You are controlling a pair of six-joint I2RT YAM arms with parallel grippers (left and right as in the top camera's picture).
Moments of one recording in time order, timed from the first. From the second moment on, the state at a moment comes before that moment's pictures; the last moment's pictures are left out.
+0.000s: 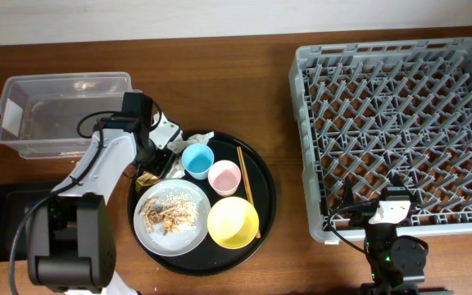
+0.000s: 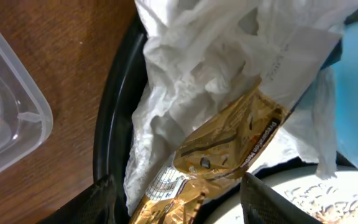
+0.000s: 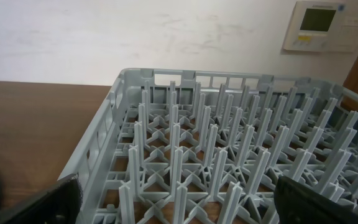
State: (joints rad) left arm -0.09 1.82 1.21 -0.81 0.05 0.42; right arm 0.00 0.01 0.01 -0.07 0.05 -0.05
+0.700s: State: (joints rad) left arm -0.09 1.86 1.21 -0.78 0.07 0.42; right arm 0.00 0.01 0.01 -0.07 0.05 -0.05
